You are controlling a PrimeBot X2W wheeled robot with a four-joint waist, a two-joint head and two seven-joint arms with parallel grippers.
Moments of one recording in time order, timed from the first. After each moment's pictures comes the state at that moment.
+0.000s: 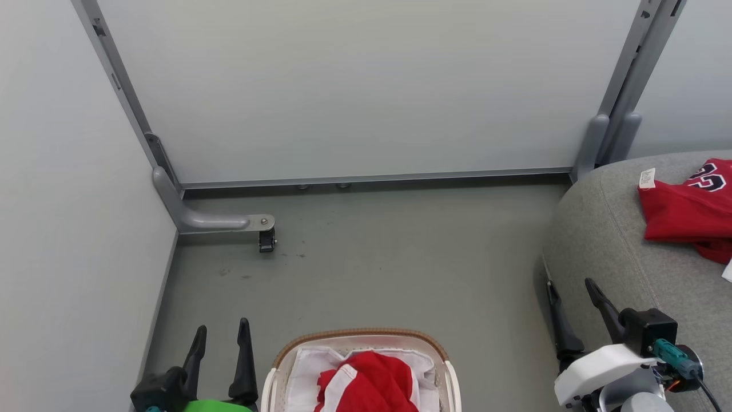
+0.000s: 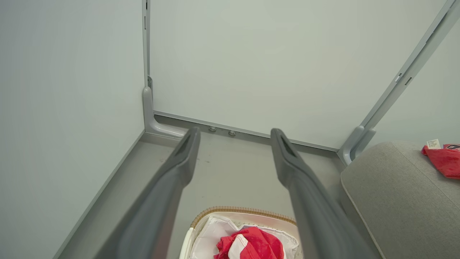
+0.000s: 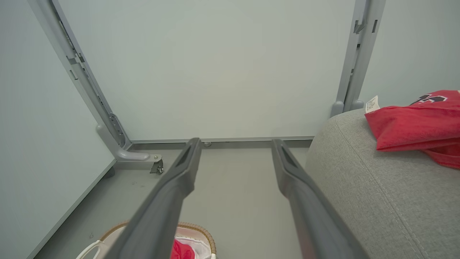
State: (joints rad) left arm 0.07 0.09 -0.22 0.23 -0.43 0.01 -0.26; right arm -0.07 -0.05 -0.01 0.34 0.19 0.13 -0.26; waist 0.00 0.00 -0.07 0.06
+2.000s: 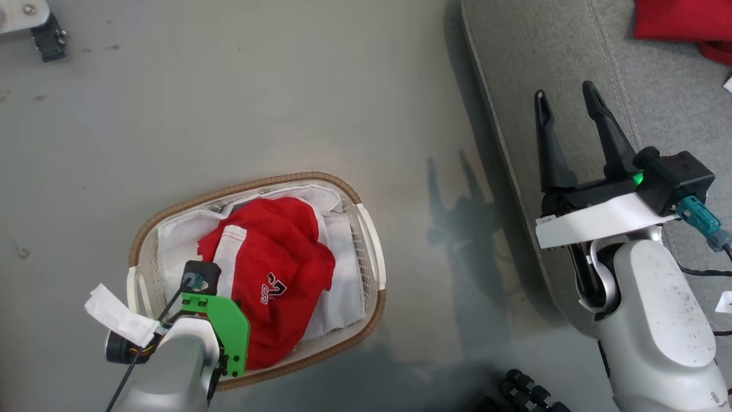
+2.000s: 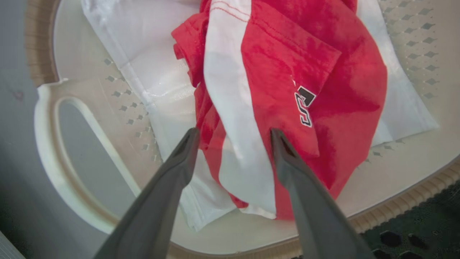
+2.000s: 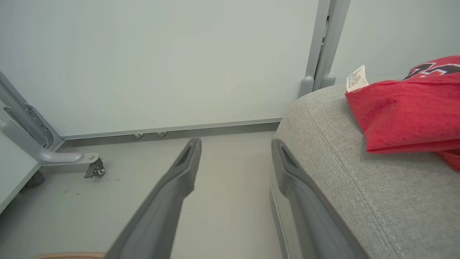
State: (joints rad) left arm -0.62 0.11 -0.50 1.24 -0.36 -0.05 0.00; right arm -0.45 -0.05 0.06 0.15 0.23 0.13 -0.26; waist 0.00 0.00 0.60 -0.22
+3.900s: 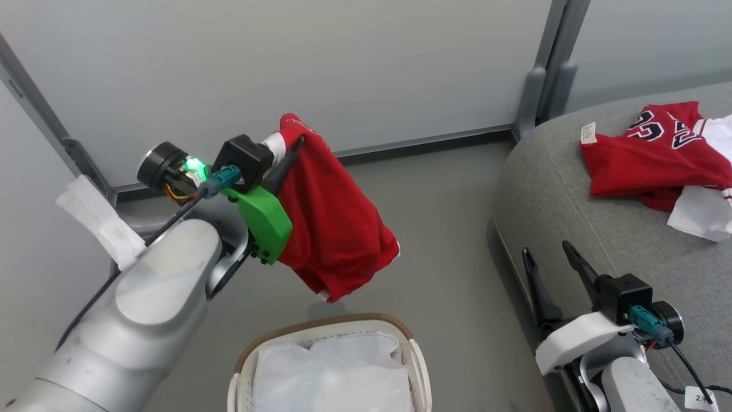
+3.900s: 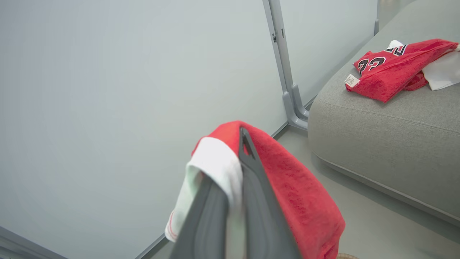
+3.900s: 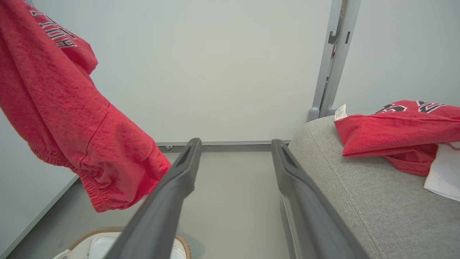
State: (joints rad) left arm -0.80 0.31 -0.82 0.58 -0.48 -0.13 -0.11; right arm -0.17 -0.05 0.05 0.35 0.13 0.13 -0.26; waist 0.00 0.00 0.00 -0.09
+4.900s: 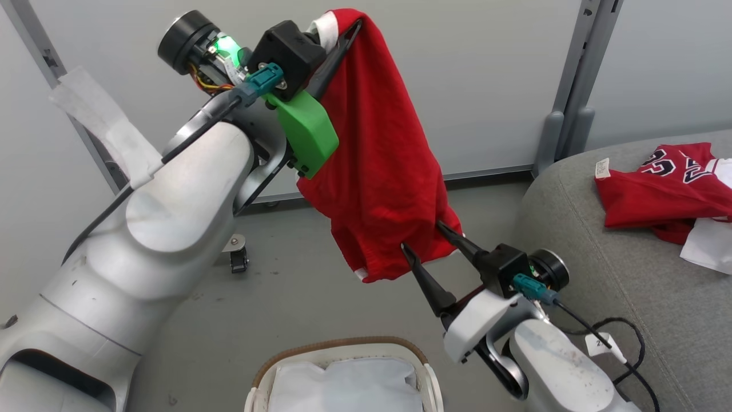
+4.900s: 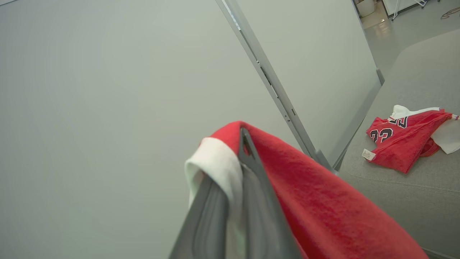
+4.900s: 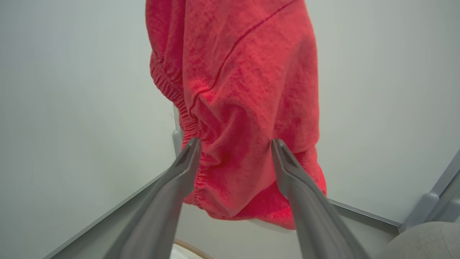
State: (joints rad) left arm -1.07 0.26 -0.88 0.49 -0.47 -0.13 -0.06; right arm -0.39 -0.05 0.48 0.46 0.23 0.13 -0.26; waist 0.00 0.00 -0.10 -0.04
